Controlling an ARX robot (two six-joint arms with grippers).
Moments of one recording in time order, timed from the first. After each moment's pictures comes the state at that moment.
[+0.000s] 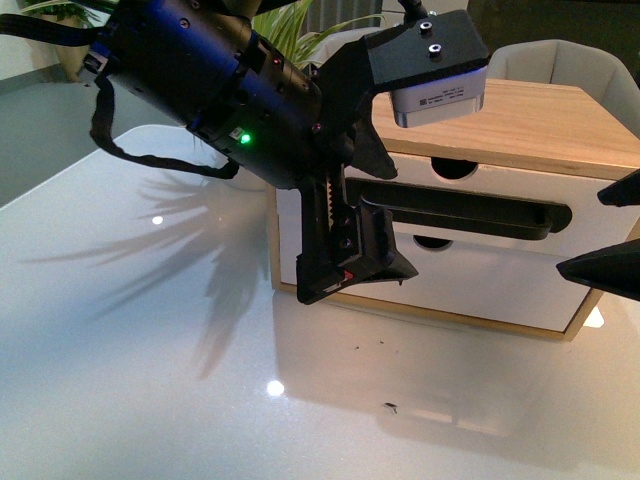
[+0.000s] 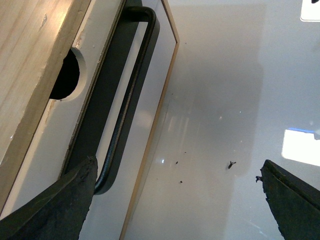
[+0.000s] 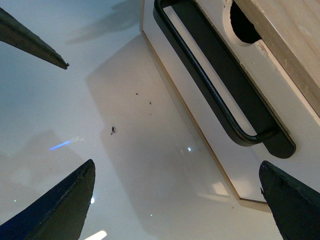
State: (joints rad) left arm -0.47 1.94 1.38 -0.27 0.57 1.00; right arm 0.06 1.44 0.93 -0.31 -0.48 -0.77
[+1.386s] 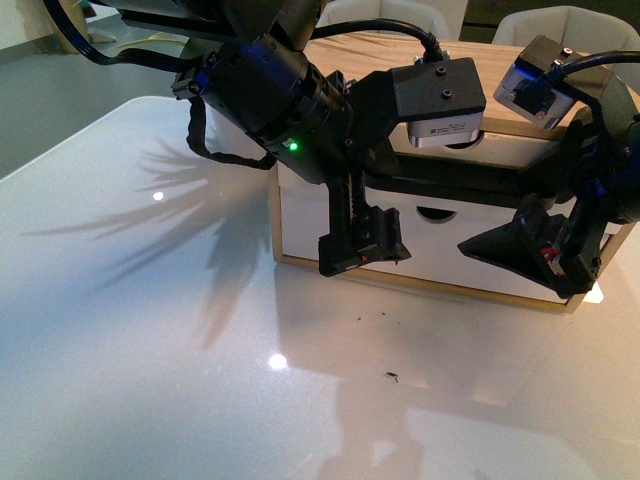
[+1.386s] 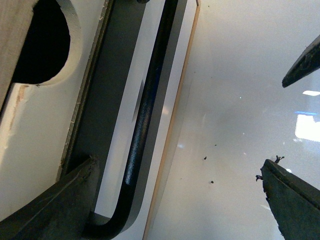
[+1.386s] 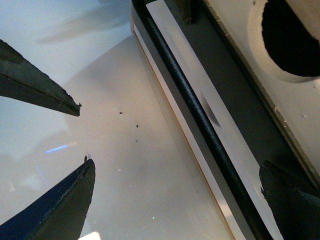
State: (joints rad) left arm -0.47 2.15 1.55 -0.27 0.48 1.06; right arm 0.14 1.76 1.05 -0.12 -0.45 -0.77
